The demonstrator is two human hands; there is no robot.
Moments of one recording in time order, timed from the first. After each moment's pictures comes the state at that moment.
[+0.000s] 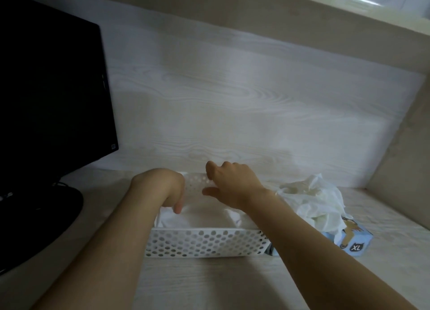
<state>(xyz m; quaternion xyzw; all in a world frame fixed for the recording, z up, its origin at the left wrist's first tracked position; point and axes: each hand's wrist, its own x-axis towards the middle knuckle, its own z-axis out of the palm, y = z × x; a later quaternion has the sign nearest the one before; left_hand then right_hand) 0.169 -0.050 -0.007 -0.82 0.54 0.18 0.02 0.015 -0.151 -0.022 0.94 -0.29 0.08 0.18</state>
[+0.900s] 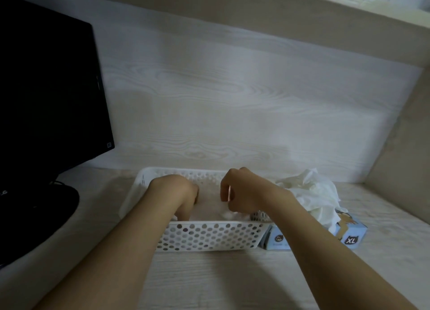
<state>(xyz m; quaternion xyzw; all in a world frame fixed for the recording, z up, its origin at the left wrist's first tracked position) 0.123 -0.054 -0.008 -0.79 0.57 0.15 0.18 -0.027 -0.145 -0.013 0.93 -0.36 0.00 -0.03</state>
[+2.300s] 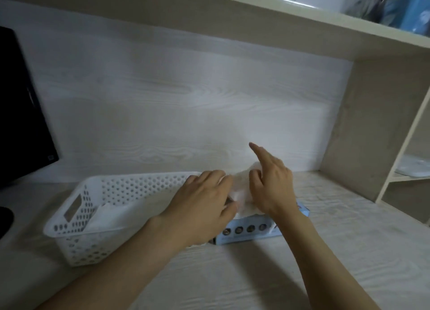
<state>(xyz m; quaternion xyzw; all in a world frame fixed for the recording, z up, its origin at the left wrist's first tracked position) 0.002 -0.065 -0.036 -0.61 0.77 -0.12 -0.16 -0.165 -0.170 -0.041 0.77 -0.46 0.44 -0.03</state>
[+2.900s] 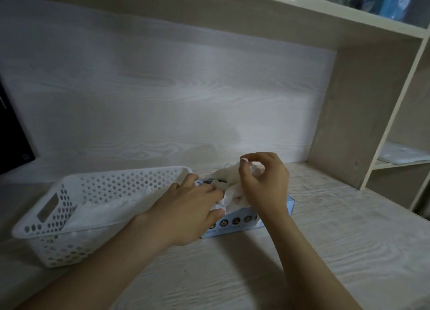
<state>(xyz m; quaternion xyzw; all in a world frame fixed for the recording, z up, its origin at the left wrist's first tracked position) -0.007 -0.067 -0.043 -0.62 0.79 -0.04 -0.02 -0.175 -0.169 -0.058 0.65 -0.44 0.61 -0.08</state>
